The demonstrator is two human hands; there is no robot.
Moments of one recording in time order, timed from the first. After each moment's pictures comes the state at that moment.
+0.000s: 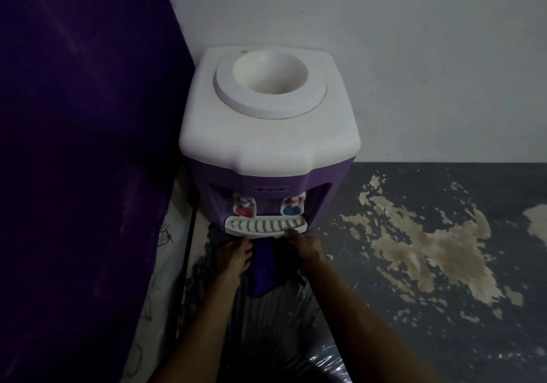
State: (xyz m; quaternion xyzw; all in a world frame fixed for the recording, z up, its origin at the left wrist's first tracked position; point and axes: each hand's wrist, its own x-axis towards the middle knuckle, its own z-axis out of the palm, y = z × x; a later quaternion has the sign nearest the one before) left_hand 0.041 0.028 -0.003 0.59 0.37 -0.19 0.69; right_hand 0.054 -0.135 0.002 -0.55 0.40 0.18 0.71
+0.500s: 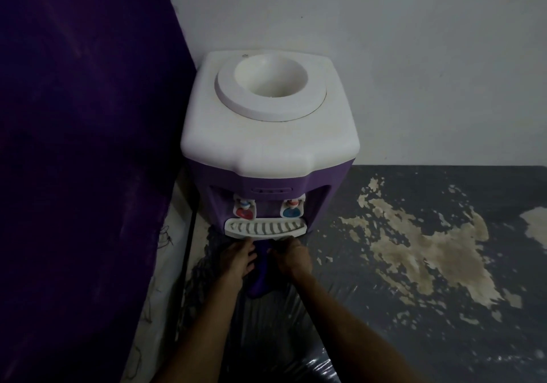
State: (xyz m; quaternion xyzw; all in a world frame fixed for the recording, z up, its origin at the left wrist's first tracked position) left_hand 0.040 0.023 0.000 0.58 0.36 -0.20 0.70; right_hand 0.041 -0.110 -0.004 -0.88 0.20 0.23 0.37
